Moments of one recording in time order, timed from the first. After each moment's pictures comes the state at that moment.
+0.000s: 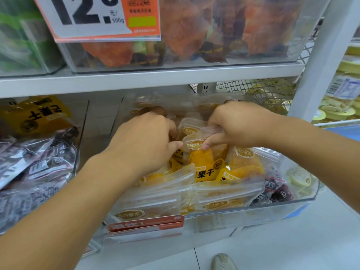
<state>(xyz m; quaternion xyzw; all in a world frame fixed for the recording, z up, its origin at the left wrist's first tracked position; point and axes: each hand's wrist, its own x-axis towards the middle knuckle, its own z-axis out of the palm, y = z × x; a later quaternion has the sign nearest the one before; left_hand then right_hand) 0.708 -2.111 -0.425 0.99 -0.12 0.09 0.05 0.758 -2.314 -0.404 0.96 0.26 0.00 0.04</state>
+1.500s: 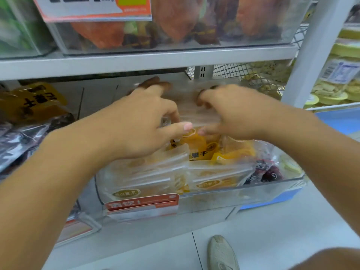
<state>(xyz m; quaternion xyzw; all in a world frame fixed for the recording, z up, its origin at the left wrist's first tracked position) 0.694 -2.104 -0.401 0.97 -0.21 0.01 0.09 0.736 -2.315 -0.402 0.96 0.26 0.07 0.04</state>
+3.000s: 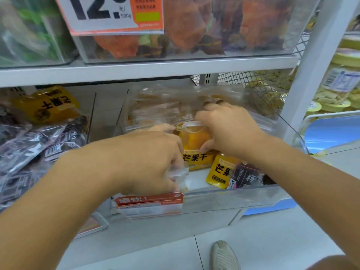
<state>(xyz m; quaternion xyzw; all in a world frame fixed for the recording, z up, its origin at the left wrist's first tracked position) 0.668 -2.099 -0.418 0.94 -0.32 -0.10 0.00 0.731 -2.298 -0.438 0.95 0.27 0.13 0.08</state>
